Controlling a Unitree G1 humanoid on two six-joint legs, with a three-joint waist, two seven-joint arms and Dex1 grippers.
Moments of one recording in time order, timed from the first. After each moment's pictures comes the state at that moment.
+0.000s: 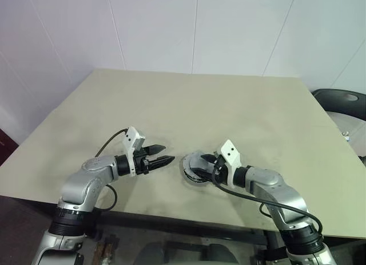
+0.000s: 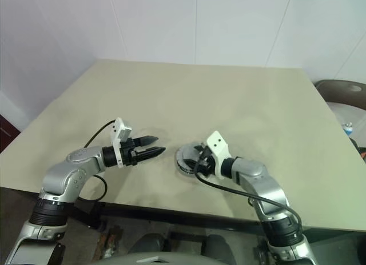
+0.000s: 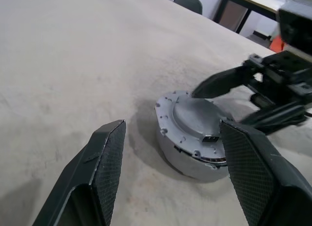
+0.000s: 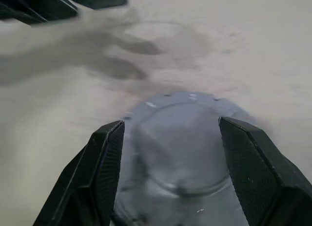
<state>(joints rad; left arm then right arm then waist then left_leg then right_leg) -0.28 0.48 -0.03 -0.12 -0.53 0.64 -0.88 -0.16 -0.40 0.14 -0.36 0.27 0.72 0.70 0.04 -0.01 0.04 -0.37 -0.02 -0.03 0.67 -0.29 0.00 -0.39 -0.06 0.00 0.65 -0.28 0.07</state>
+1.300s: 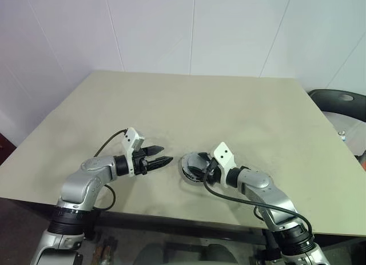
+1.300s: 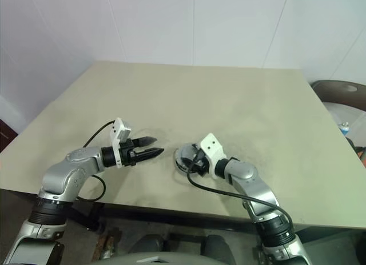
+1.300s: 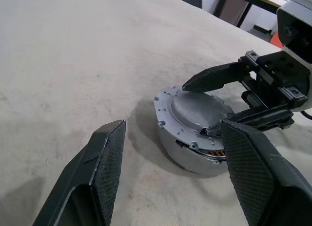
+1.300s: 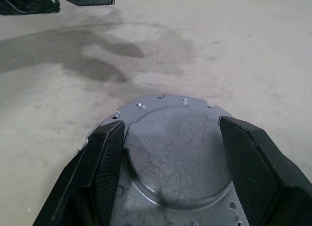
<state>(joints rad) -0.28 0.49 -0.03 -0.10 -0.51 0.64 -0.89 -0.17 -0.38 0.23 -0.22 0.16 0.52 0.62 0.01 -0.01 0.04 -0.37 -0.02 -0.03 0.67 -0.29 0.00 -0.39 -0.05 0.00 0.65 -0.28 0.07</state>
